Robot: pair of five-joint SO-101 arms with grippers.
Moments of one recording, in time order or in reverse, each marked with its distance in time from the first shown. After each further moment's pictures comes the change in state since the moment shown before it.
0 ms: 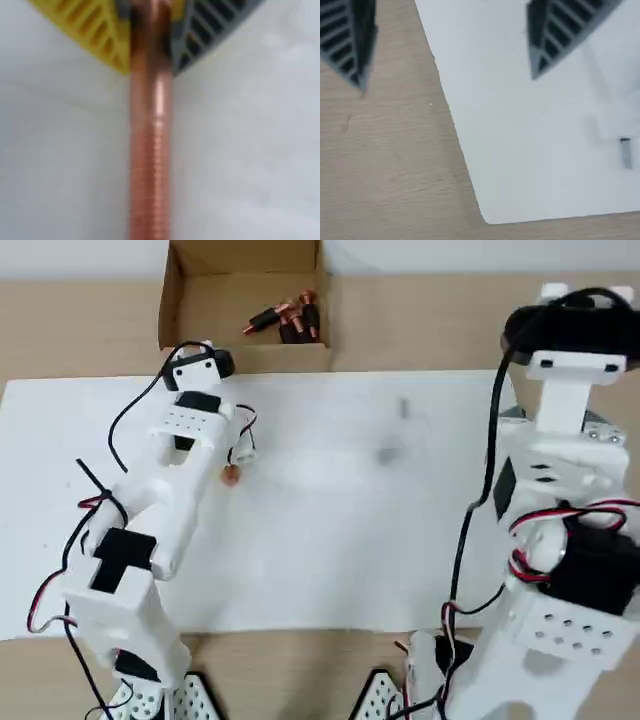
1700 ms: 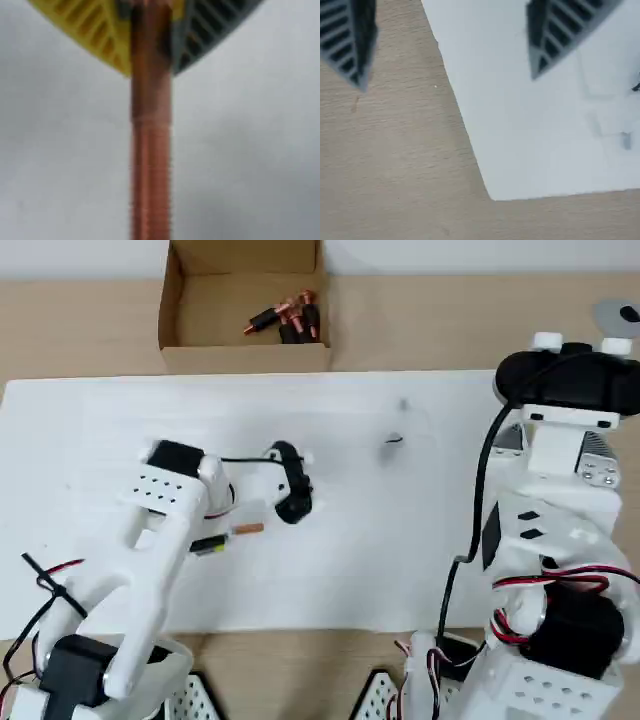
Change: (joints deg) left arm 3.9 -34.1 28.1 16.3 -85.5; right arm 0.0 -12.0 10.0 -3.3 0.0
